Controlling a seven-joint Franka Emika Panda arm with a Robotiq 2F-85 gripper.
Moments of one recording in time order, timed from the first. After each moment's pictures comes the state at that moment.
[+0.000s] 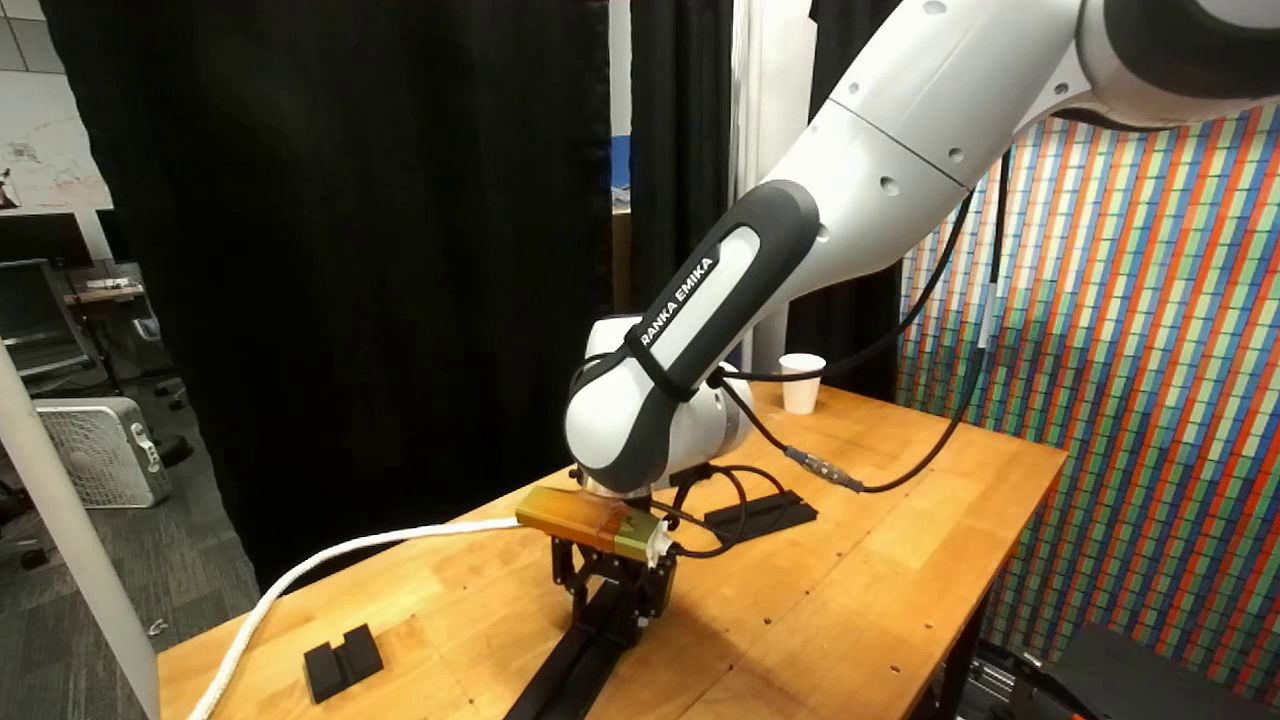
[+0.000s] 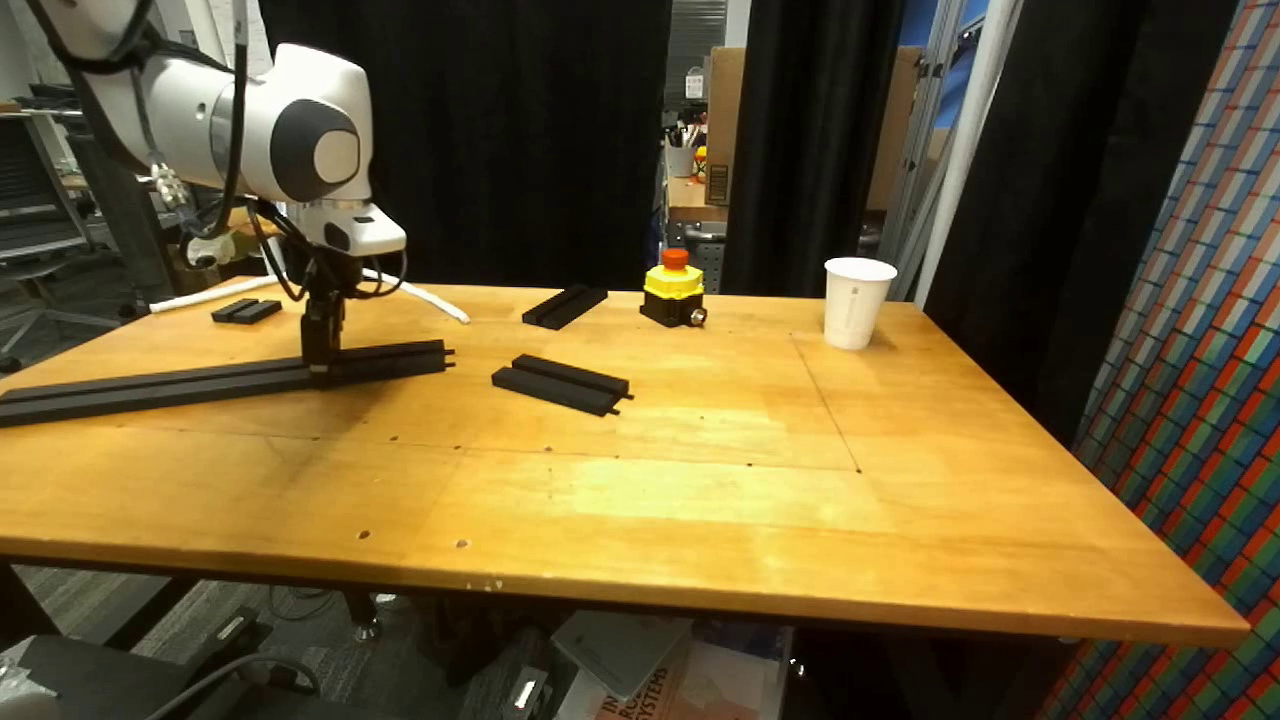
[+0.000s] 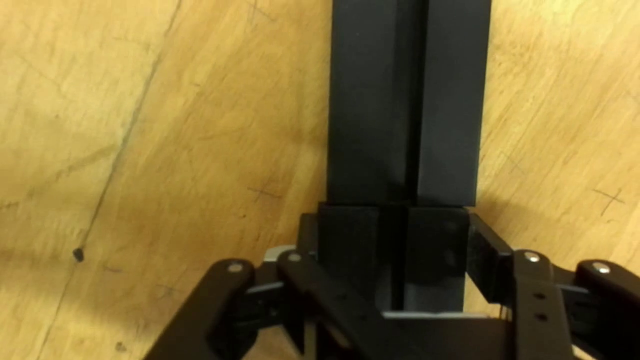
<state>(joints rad) 0.31 0.39 0.16 -2.16 0.26 2.55 1.22</state>
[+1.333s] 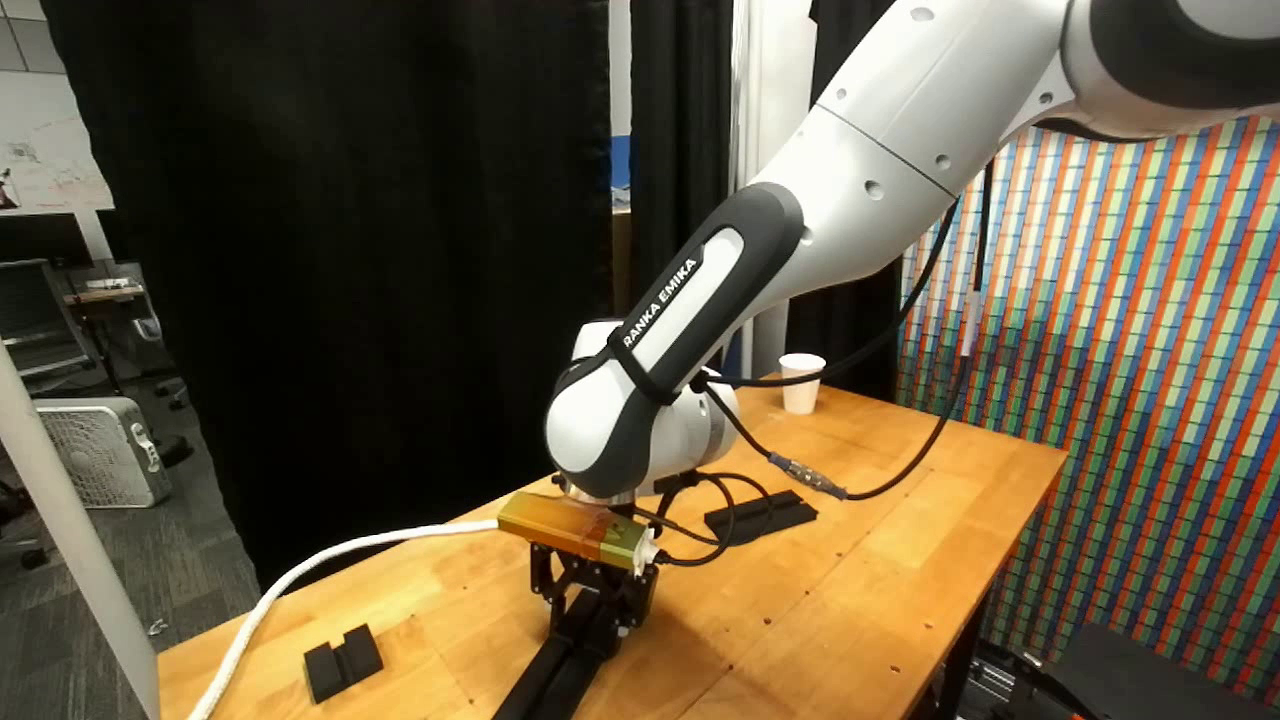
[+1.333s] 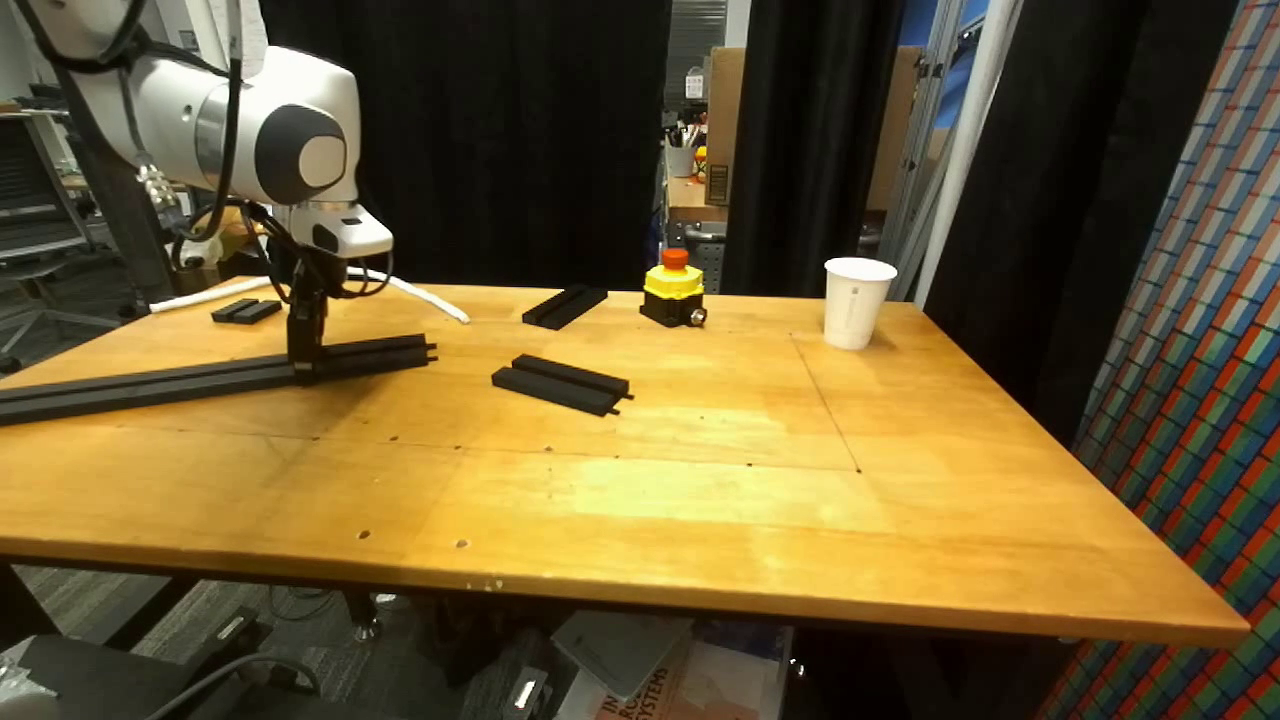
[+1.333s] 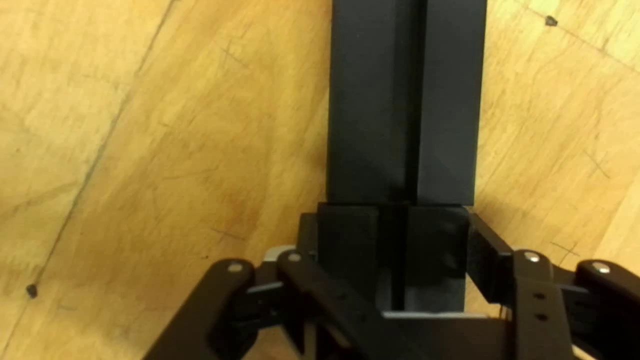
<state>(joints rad) 0.30 0.42 0.19 -2.13 0.29 2.56 1.16</state>
